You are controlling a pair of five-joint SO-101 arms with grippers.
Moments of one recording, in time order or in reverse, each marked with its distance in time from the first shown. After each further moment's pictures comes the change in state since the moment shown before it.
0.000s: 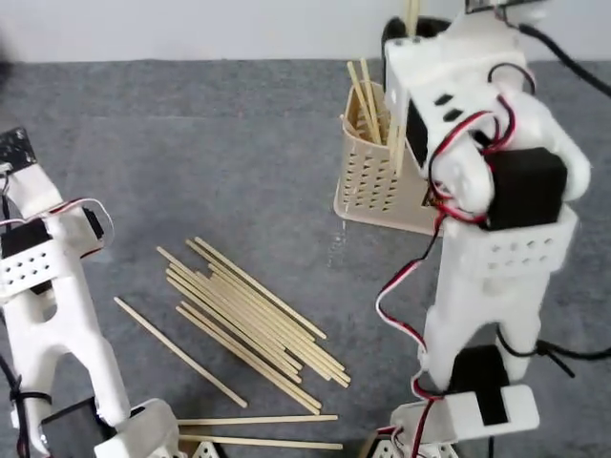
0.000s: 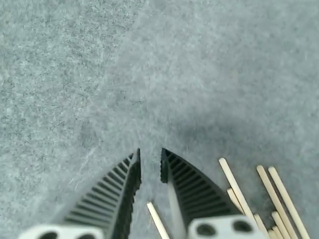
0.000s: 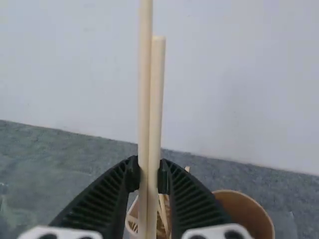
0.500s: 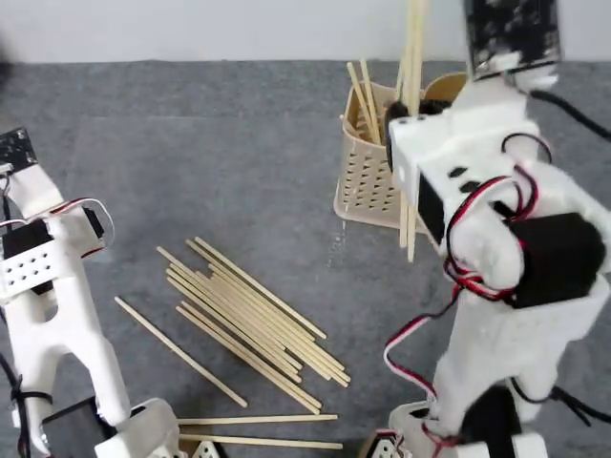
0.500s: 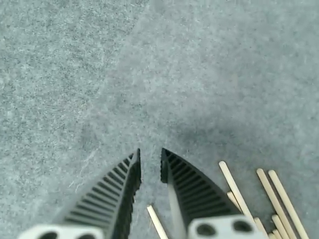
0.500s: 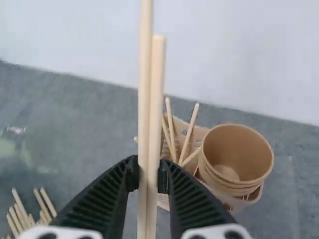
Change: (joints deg) left arm 0.0 0.0 0.1 -0.6 0.0; right arm -2.9 -13.0 10.1 15.3 1.1
